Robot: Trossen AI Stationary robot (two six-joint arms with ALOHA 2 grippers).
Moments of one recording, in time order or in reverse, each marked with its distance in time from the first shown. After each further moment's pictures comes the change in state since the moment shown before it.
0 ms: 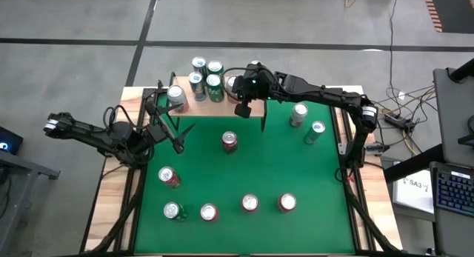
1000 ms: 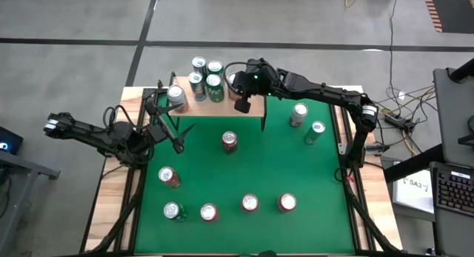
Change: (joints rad) left arm 0.000 0.000 0.000 0.000 0.000 0.000; right arm -0.036 0.000 -0.010 0.072 -0.009 -0.042
